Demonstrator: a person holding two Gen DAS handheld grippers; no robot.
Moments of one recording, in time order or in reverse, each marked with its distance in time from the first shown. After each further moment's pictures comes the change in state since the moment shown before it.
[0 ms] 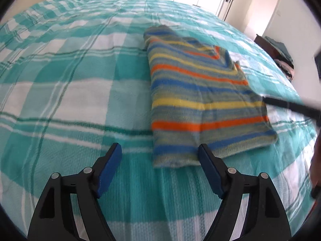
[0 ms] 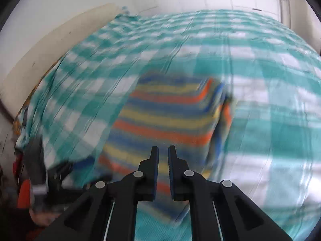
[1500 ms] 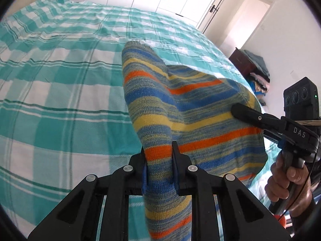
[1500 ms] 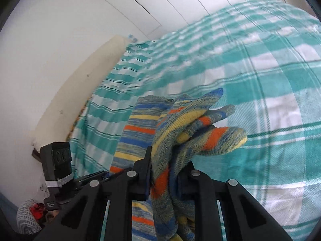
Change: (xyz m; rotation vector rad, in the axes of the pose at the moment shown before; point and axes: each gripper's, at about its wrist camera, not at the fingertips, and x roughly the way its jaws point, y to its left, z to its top) left arm -0.061 0.022 0.136 -0.009 -0.004 -0.222; right arm -0.052 0.011 0.106 0.222 -0.209 0.334
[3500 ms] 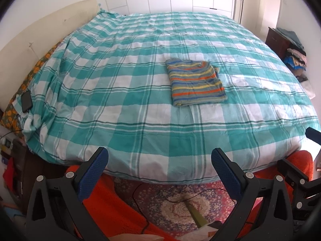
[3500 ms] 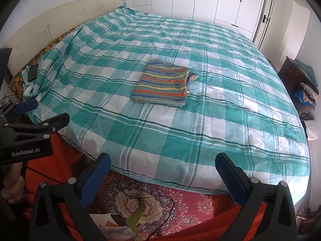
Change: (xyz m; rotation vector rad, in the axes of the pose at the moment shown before) left arm -0.249 -0.104 -0.242 0.055 -0.012 0.512; right arm -0.208 0.224 -0.302 -0.344 0.146 -0.644
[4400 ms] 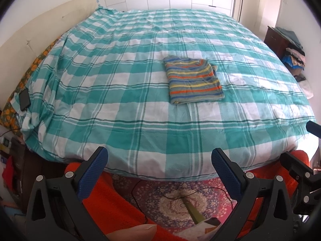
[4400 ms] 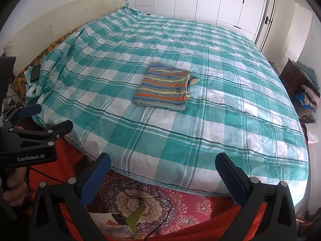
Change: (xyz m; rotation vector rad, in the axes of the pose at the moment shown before) left arm -0.004 0.005 0.003 -0.001 0.024 -0.024; right arm -0.011 -0.004 0.014 -0.017 -0.002 0.013
